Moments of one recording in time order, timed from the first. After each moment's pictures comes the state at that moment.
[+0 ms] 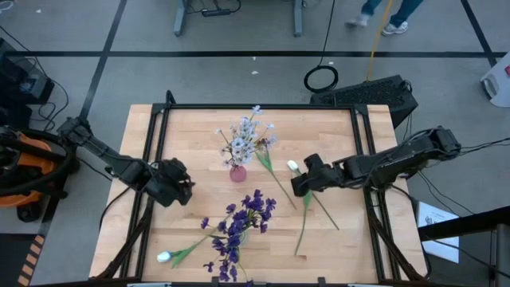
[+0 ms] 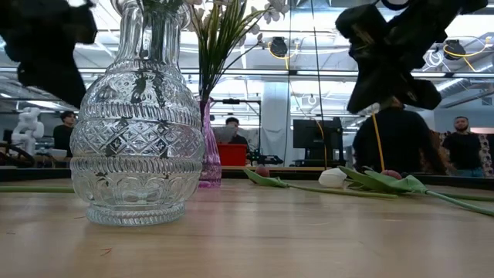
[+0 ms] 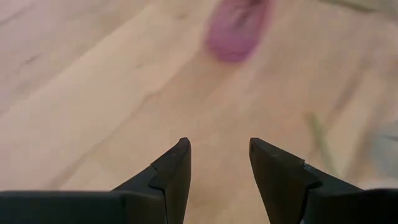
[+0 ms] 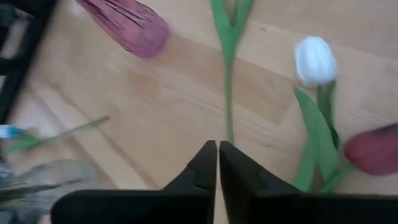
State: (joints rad) left arm -0.55 0.90 0.64 -0.89 -0.53 -1.19; right arm 0.24 1.25 0.78 -0.45 0.31 1.30
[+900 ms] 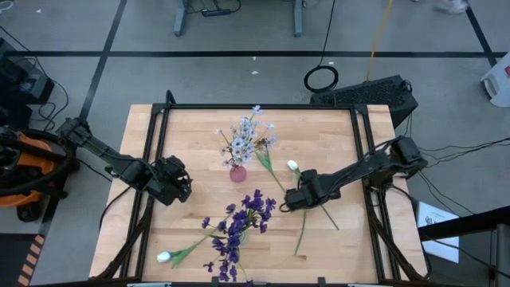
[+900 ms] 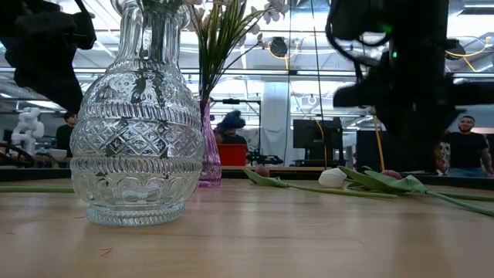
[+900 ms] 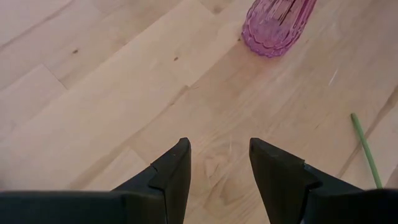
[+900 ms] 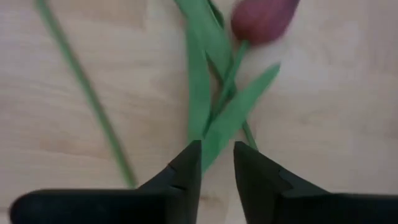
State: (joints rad) left arm -0.52 0.90 0.64 -0.99 -0.54 -1.22; right arm 0.31 1.71 1.09 -1.02 0.16 1.75
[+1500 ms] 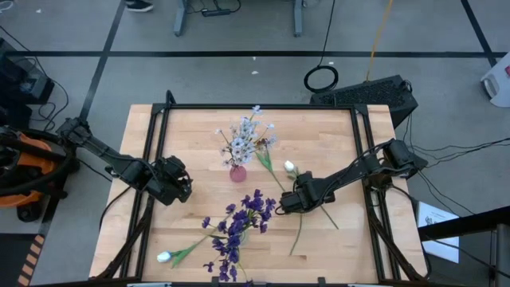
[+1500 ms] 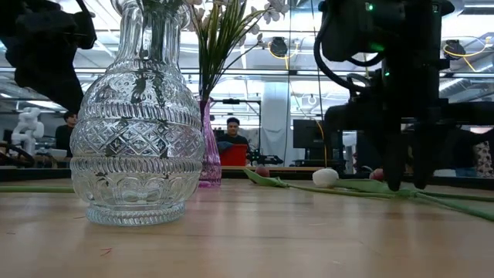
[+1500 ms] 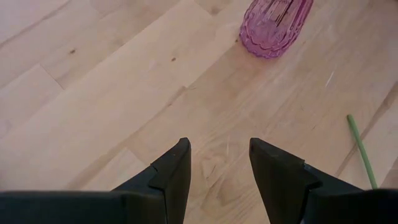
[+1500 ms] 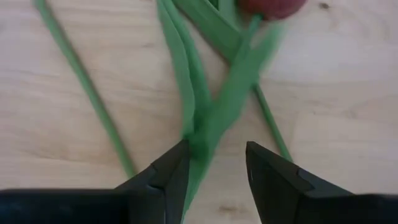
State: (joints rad) left arm -0.52 0.90 0.64 -0.98 -0.54 -1.22; right arm 0.31 1.81 1.09 -0.91 0.14 1.77
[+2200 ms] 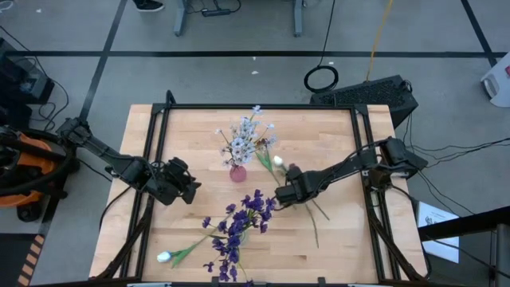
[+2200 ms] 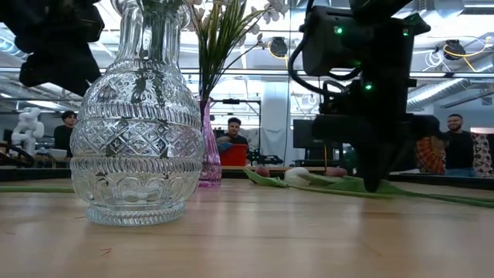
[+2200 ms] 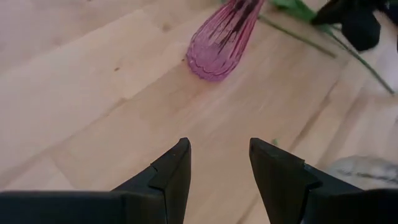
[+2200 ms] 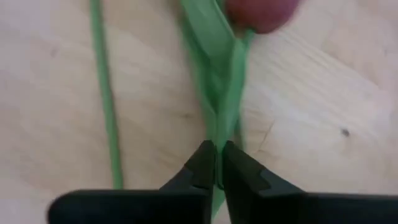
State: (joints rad) left arm -0.52 0.90 0.64 -0.76 -0.54 -1.29; right arm 0.22 1.83 1.09 -0.85 0.24 1.32
